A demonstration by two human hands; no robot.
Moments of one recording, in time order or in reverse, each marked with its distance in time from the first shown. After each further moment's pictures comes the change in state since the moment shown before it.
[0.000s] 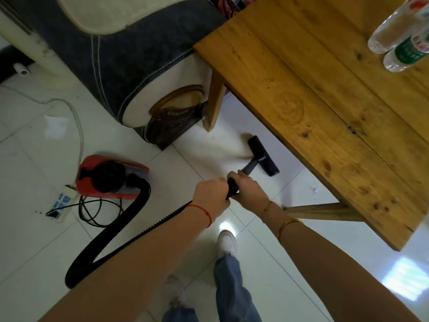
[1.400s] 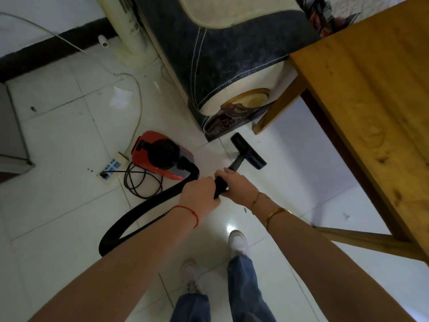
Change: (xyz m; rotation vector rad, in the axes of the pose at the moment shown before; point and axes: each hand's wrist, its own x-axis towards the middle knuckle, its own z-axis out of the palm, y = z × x) left_hand -0.112 -0.154 -0.003 -0.214 0.058 -0.330; right_hand 0.047 -0.173 0.062 -0.099 -0.213 -0.337
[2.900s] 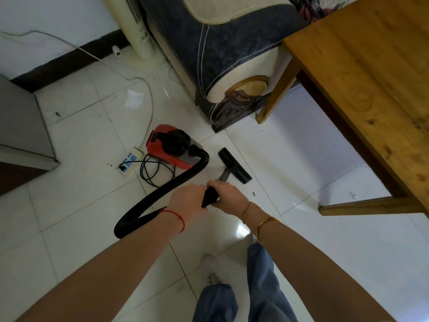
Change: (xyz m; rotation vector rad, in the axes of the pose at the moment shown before) left_hand -0.117 -0.037 0.025 0.191 -0.074 0.051; right_hand -0.085 -0.081 0.077 0.143 0.019 -0.004
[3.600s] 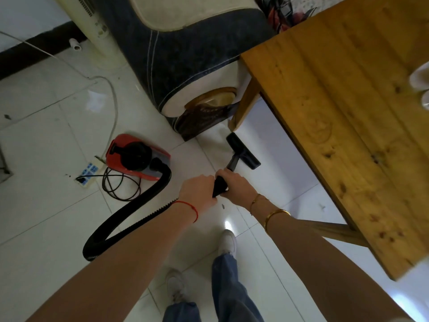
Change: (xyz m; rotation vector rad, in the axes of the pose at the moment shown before) left_hand 0.147 0.137 -0.065 -0.086 -0.013 0.030; right_hand 0.019 0.150 -0.145 -0.028 0.036 0.096
